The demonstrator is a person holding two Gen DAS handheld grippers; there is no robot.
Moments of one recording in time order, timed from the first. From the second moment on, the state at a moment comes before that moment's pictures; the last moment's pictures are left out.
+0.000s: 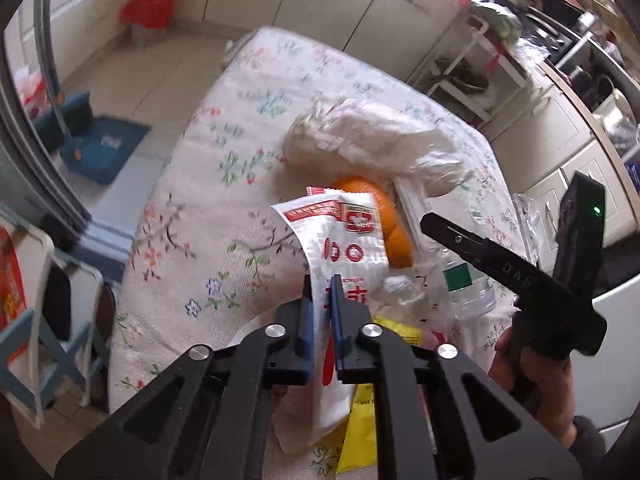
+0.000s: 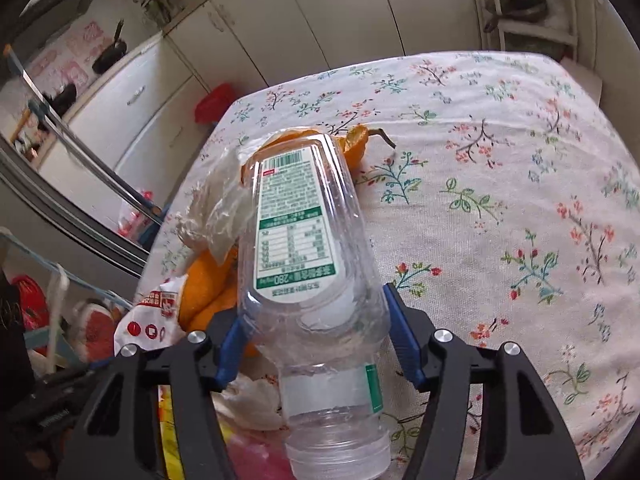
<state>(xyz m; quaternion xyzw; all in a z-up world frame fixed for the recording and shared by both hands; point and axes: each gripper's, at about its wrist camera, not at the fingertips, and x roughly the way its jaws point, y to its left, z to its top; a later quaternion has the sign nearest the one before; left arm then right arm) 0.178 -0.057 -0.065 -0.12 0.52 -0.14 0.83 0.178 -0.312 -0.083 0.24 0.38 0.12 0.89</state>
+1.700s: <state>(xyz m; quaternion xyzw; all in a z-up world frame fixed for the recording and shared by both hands) -0.104 -0.052 0.023 -0.08 0.32 -0.16 0.93 -0.082 -0.342 -0.281 0.33 0.31 0.22 0.86</state>
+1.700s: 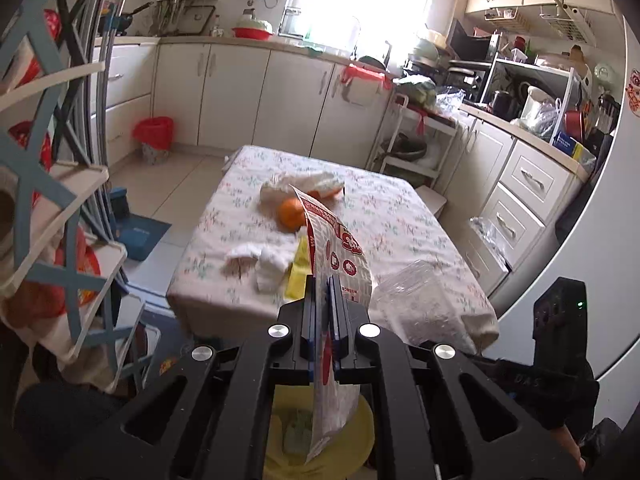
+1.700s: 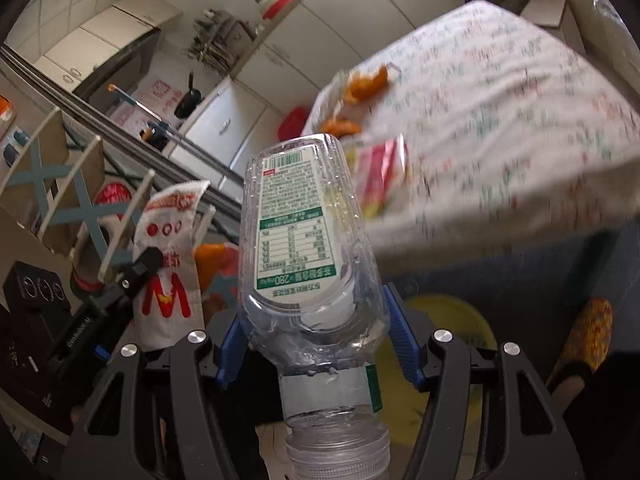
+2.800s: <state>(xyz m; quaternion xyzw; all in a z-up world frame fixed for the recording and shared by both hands) -0.123 -0.047 -0.062 -0.10 0.46 -0.12 0.87 -0.048 -0.294 -0.085 0.36 0.48 0.15 0.79</state>
